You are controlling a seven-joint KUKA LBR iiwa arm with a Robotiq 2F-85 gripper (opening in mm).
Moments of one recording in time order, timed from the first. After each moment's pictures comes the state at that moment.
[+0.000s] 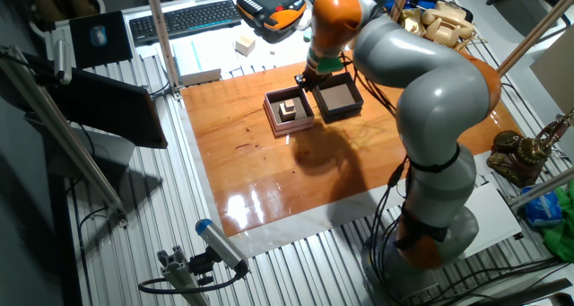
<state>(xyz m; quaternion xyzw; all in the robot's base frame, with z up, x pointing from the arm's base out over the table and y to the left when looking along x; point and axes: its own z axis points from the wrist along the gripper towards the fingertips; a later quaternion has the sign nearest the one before) 0.601 0.098 0.208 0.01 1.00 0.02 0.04</state>
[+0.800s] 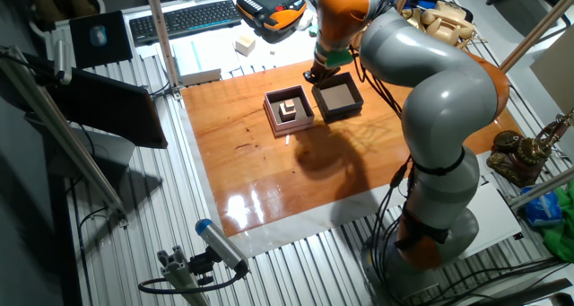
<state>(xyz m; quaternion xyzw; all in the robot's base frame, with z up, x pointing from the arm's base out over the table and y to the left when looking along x) 0.591 0.080 0.235 -0.03 1.00 -0.01 0.03</state>
